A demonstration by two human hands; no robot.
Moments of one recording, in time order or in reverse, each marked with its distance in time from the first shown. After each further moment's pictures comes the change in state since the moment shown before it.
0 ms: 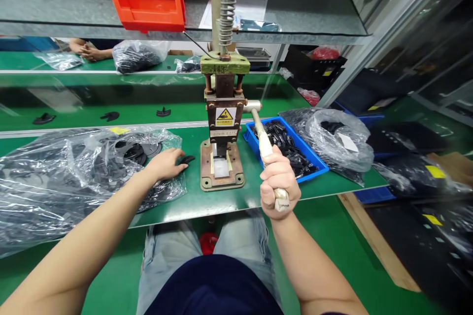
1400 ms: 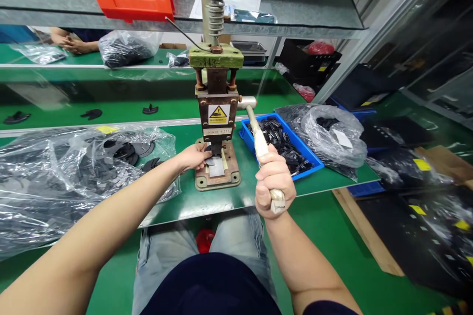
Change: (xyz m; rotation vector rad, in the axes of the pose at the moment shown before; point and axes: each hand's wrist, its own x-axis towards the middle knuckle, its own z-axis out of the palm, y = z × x) left_hand 0.048 0.117 -0.003 -1.039 -0.199 -0.314; right_hand -0.002 0.001 0.005 -0.013 0.059 -0.017
